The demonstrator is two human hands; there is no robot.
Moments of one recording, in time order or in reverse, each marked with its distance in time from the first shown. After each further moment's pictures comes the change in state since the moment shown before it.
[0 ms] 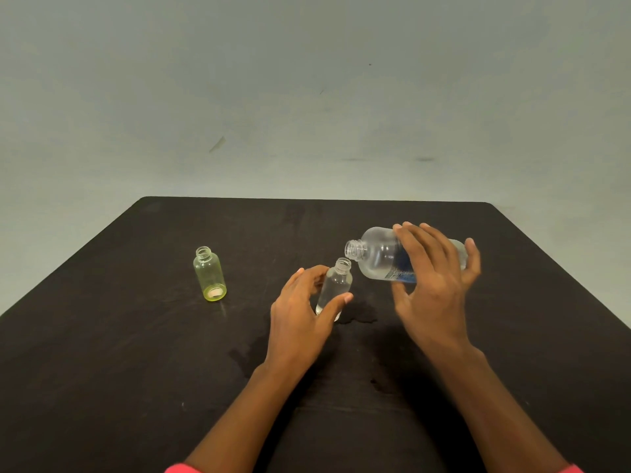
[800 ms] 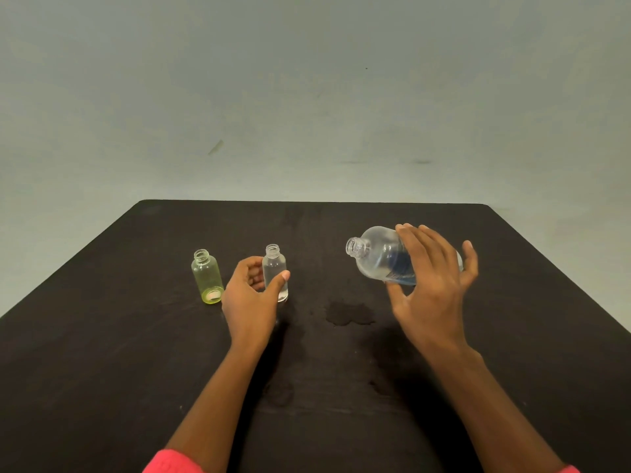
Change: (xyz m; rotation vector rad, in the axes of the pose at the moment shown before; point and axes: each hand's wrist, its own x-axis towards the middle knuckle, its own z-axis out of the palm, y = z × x) left_hand 0.028 -0.027 -0.030 -0.122 0.330 -0.338; right_hand 0.000 0.001 0.001 0.025 0.049 0.031
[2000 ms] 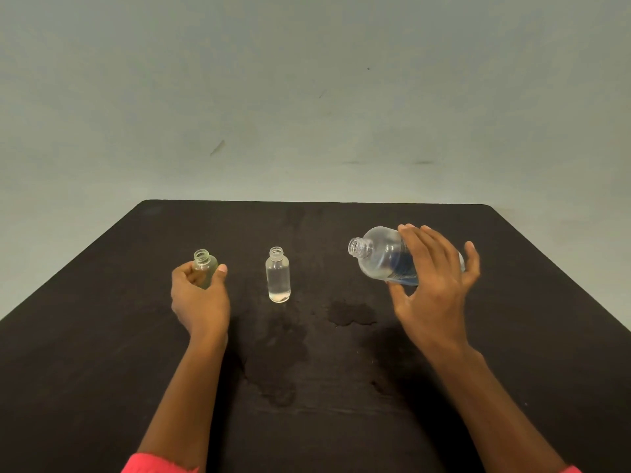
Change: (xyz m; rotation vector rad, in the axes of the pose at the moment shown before) left_hand 0.029 -0.005 -0.039 0.000 0.358 -0.220; right_hand 0.000 0.001 0.000 0.014 -0.013 0.001
